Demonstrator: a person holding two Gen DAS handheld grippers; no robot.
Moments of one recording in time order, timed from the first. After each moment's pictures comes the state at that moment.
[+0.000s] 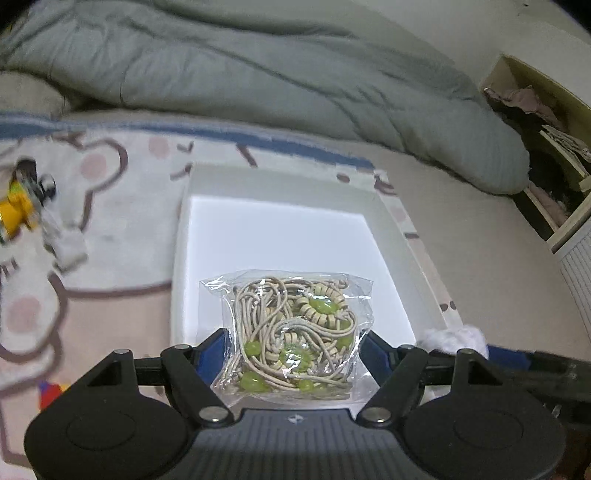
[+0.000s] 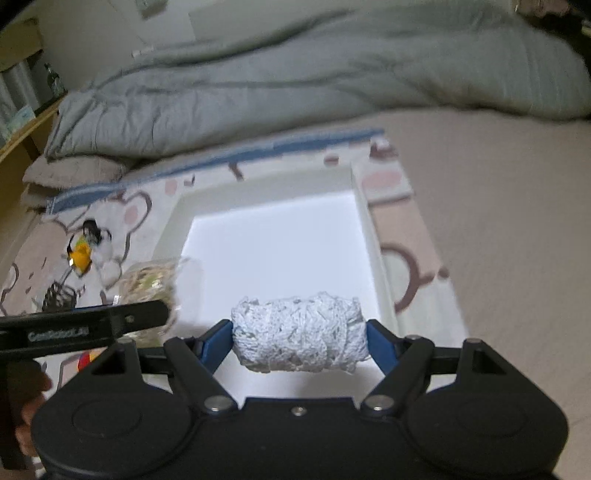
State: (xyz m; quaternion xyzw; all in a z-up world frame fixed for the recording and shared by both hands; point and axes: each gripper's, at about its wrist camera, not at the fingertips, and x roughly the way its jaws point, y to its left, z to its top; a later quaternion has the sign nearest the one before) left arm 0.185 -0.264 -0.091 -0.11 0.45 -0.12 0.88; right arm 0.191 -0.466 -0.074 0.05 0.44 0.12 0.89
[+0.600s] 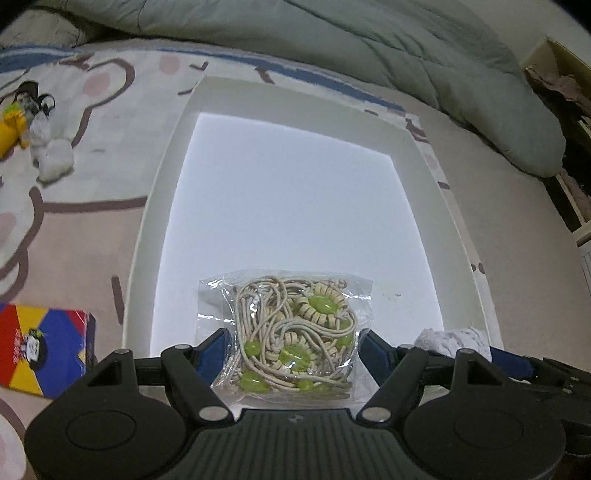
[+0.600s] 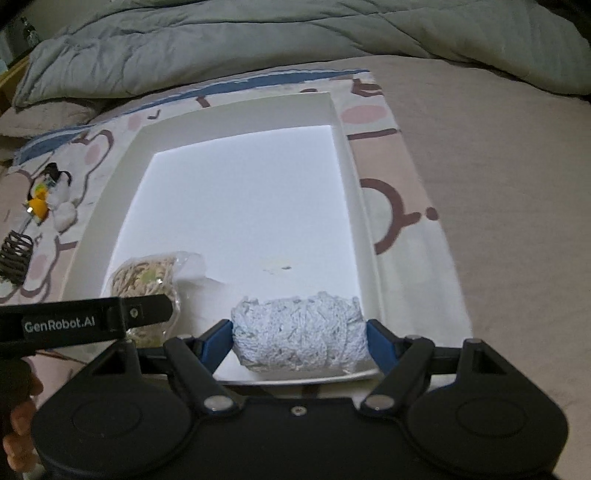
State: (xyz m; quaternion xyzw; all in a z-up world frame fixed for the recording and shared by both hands) left arm 0.187 -0.288 -0.136 -0.14 0.53 -0.08 0.84; right arm 0.197 -0.471 -0.117 0.00 0.51 0.09 0.86
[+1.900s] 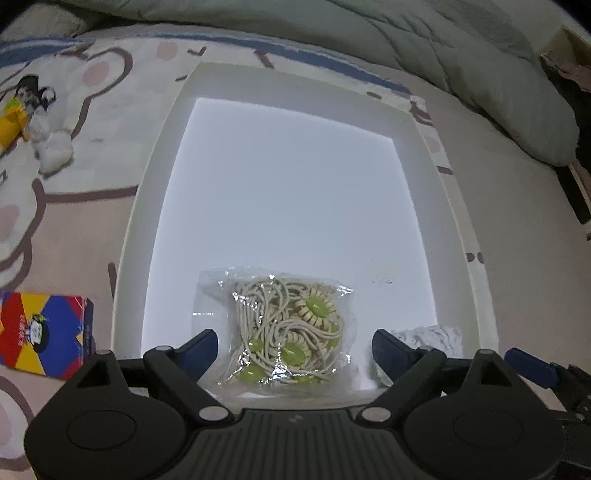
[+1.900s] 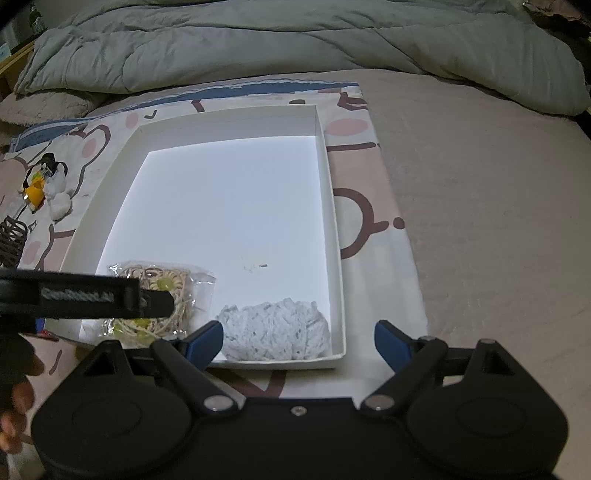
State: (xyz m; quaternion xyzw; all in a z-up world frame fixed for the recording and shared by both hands) left arm 0.192 -0.303 -0.121 -0.12 0.56 -0.07 0.82; right arm 0.186 -0.480 -0.096 -0.03 0.50 0.08 0.86
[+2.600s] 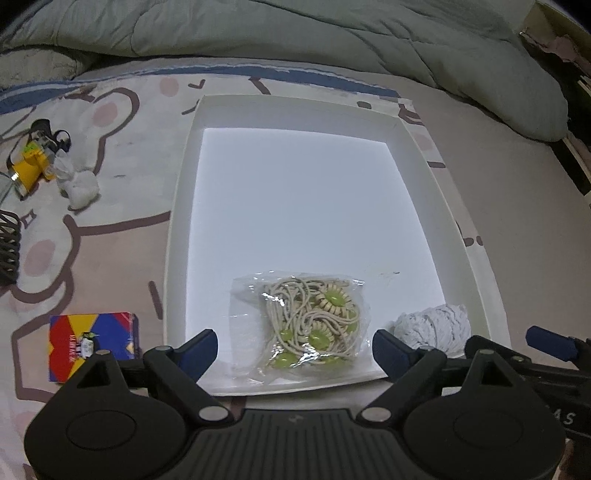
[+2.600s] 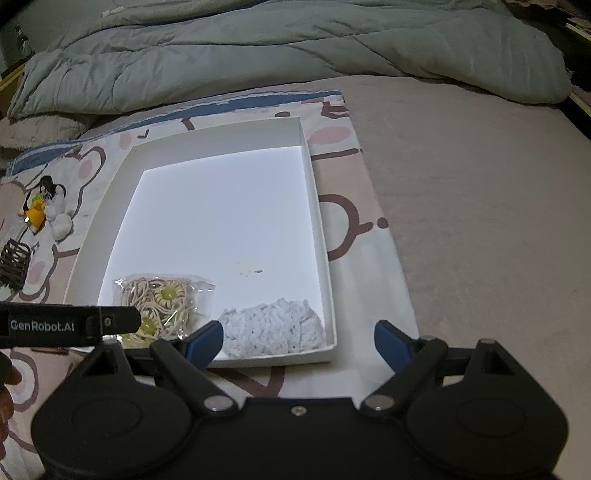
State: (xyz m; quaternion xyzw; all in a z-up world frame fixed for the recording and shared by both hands) left arm 0.173 -0.296 -0.096 -0.06 0.54 -0.07 0.84; right arm 0.173 -0.489 -0.082 0.00 0.49 0.06 0.87
